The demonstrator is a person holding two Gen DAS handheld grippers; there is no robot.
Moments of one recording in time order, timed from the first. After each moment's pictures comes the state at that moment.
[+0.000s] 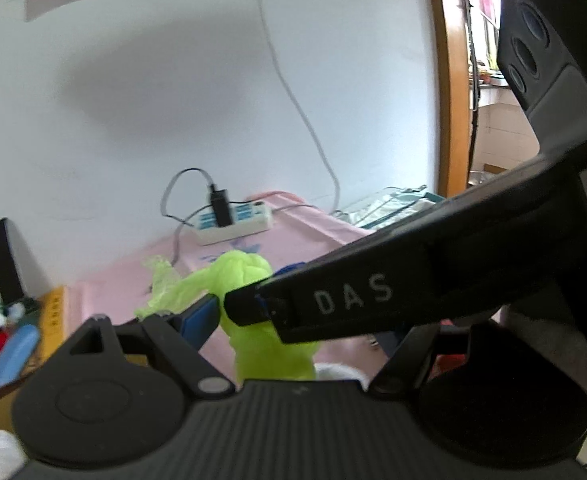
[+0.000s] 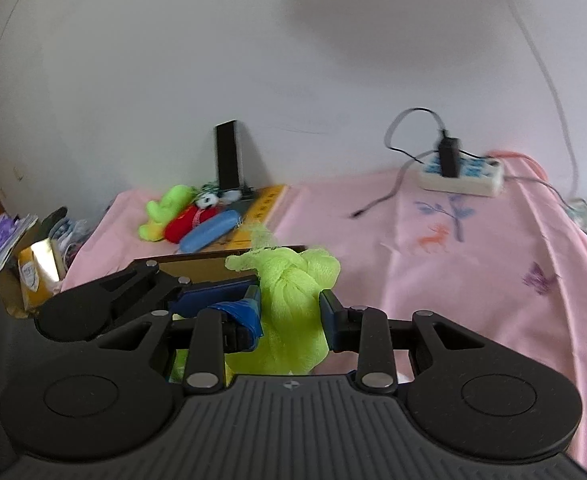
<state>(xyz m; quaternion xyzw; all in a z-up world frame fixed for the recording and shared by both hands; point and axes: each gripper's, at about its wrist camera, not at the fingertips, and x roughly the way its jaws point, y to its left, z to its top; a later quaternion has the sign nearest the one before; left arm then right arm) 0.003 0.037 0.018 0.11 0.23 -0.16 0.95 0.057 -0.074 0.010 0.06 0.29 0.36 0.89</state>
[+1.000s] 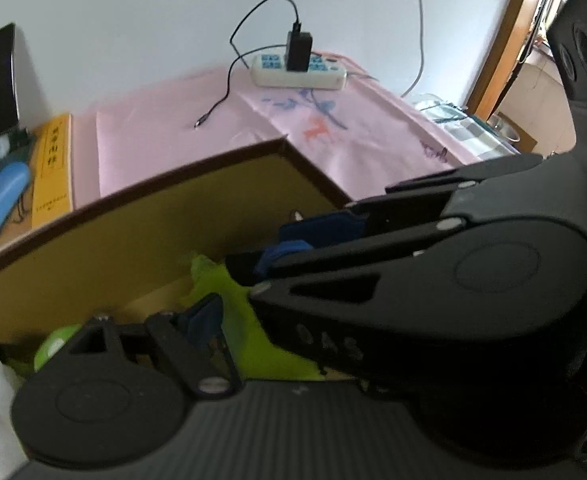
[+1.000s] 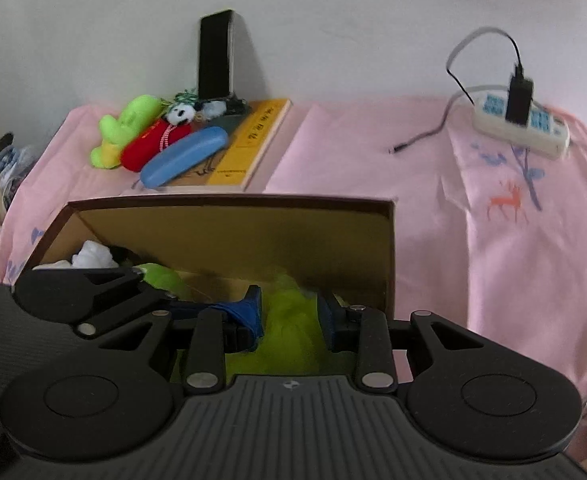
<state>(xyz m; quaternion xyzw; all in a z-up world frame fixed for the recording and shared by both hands) 0.089 0.176 -0.053 0.00 0.44 -0.16 0.89 0.114 0.069 -0.053 -0.02 0.39 0.31 0.87</state>
